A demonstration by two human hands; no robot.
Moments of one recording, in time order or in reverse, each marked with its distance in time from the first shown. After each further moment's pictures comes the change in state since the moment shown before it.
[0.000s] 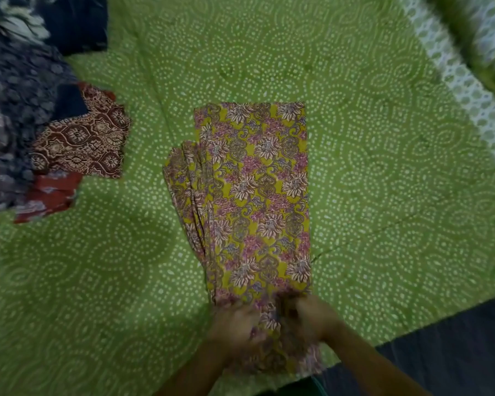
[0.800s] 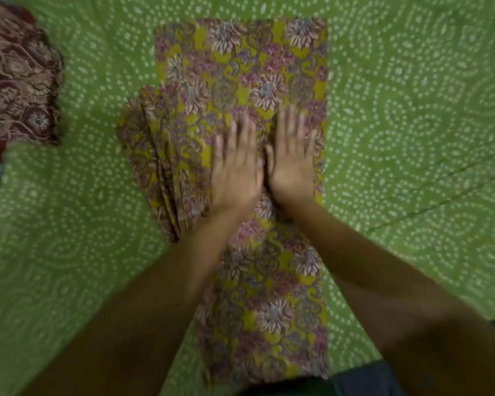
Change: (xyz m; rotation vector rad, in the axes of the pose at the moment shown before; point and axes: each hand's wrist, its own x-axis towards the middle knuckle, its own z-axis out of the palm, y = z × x) left_hand 0.222 -0.086 -0.069 0.285 0.576 -0.412; right_hand 0.209 0.013 -0.092 -0.107 0.843 0.113
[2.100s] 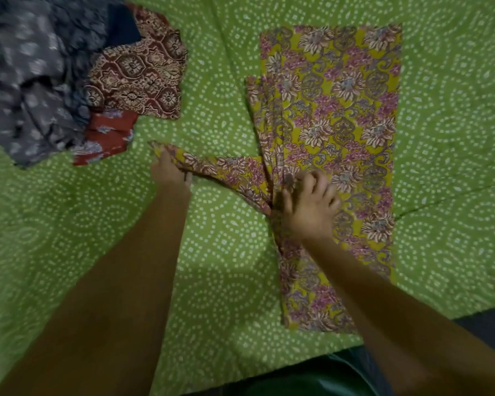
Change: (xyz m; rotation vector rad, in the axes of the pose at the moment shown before) left_hand -0.097 -0.253 -0.064 -1.650 0.202 -1.324; right_hand -0.150 -0.146 -0.017 0.070 -0.146 0.192
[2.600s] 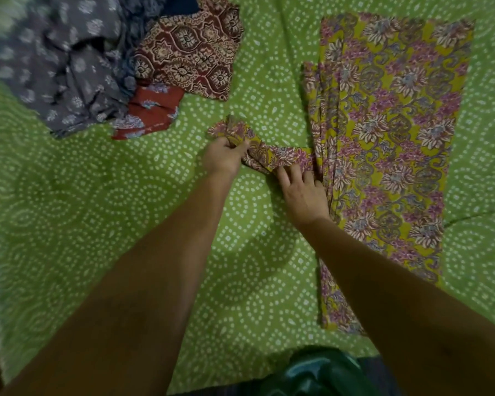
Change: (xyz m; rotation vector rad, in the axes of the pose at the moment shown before) left_hand 0.001 0.004 -0.018 0.752 -0.122 0.284; right_hand 0.006 -0.084 0.053 -0.480 -0.218 -0.411
